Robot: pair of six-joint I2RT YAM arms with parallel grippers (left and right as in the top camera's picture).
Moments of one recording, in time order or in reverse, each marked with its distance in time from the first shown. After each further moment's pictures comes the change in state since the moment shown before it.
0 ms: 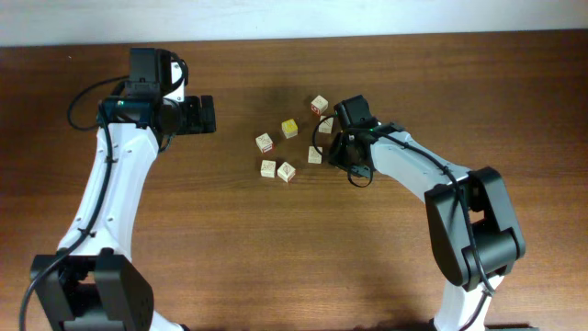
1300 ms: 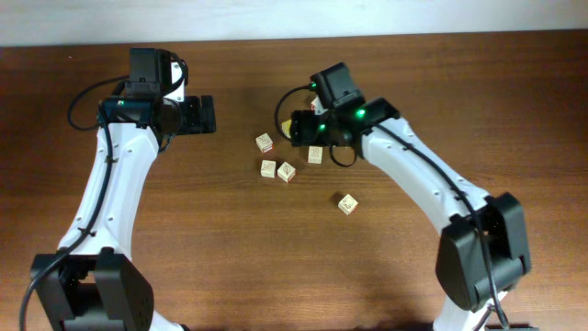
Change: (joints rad) left arm 0.000 0.002 0.000 0.000 0.000 0.000; right arm 0.115 -0.087 0.264 -0.145 -0.093 -0.330
